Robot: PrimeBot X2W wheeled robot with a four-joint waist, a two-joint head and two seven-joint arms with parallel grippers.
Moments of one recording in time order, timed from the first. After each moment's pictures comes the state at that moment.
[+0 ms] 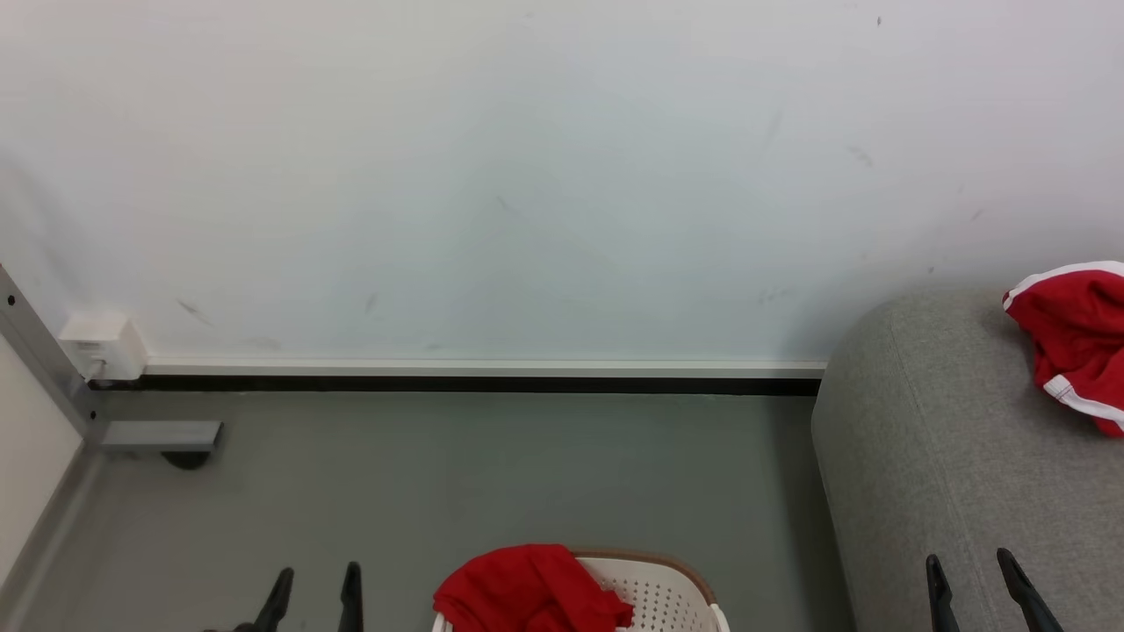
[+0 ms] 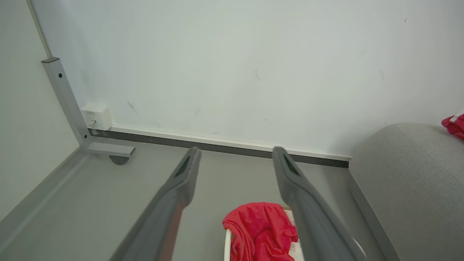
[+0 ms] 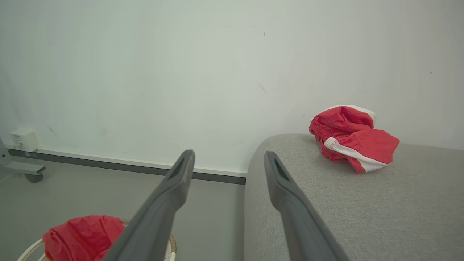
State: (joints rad) left arm 0.06 0.22 -0.24 0.21 -0.38 0.15 -0.26; right arm 0.11 -0.05 -0.06 0.18 0.07 0.13 -0.26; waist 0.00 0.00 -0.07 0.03
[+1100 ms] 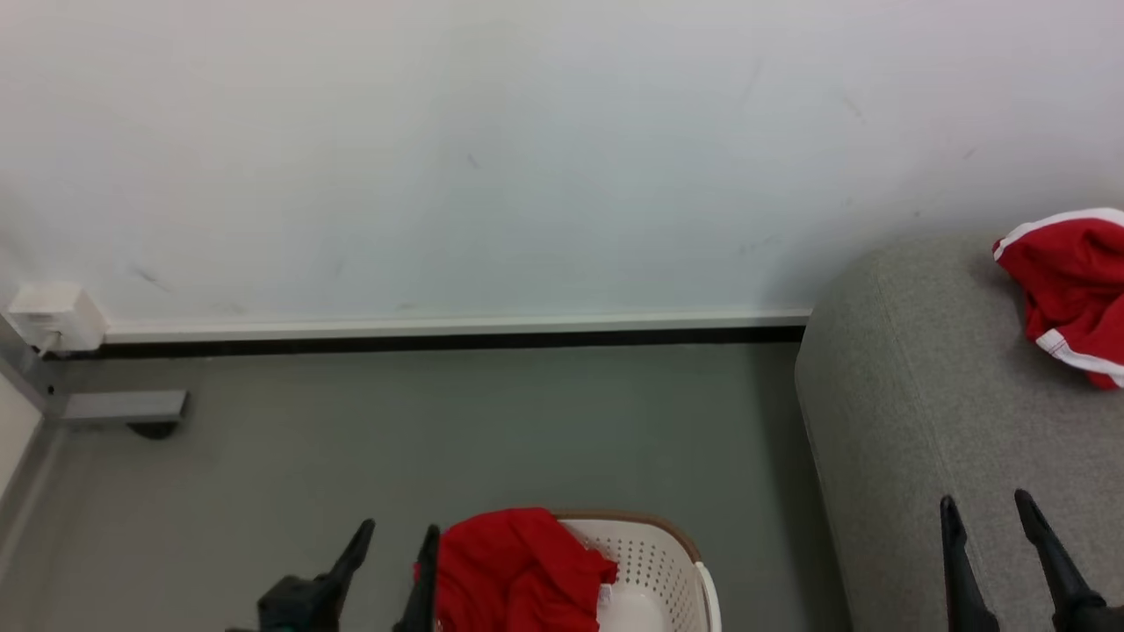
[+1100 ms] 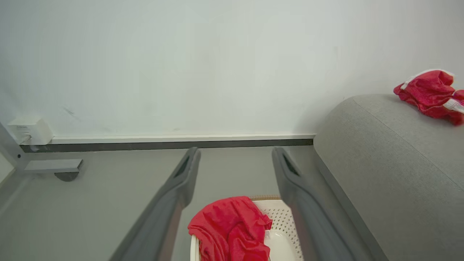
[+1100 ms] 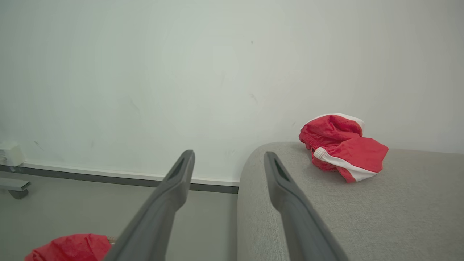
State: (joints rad) left arm -0.02 0.15 -0.24 0.24 -0.25 0.04 -0.22; right arm 0.07 -0.05 -0.07 0.12 0.08 0.13 -0.26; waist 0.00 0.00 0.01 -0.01
